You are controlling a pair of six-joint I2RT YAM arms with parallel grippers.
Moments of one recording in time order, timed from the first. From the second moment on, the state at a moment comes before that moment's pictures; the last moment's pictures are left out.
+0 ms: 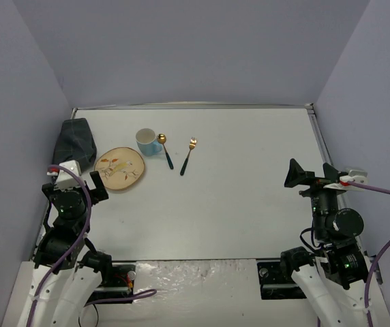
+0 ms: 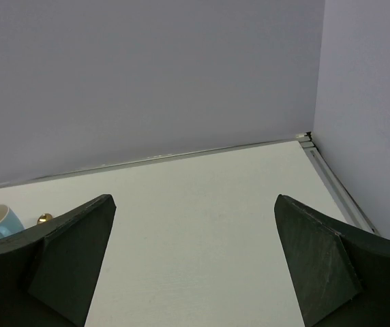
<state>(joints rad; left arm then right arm) -0.23 0.43 0.70 -0.58 -0.52 -0.14 0.28 0.28 0.70 -0.22 0.33 0.13</state>
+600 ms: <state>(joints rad) -0.23 0.66 0.77 -0.59 -0.51 -0.25 0.28 0.39 0.70 -0.23 0.29 0.24</state>
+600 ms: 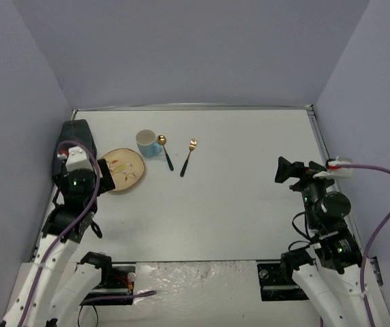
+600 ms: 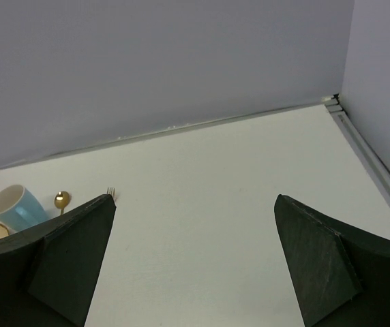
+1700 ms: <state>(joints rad) 0.26 2.18 1.71 -0.53 -0.29 -0.42 0.28 0.74 0.74 -0.24 -0.08 0.29</state>
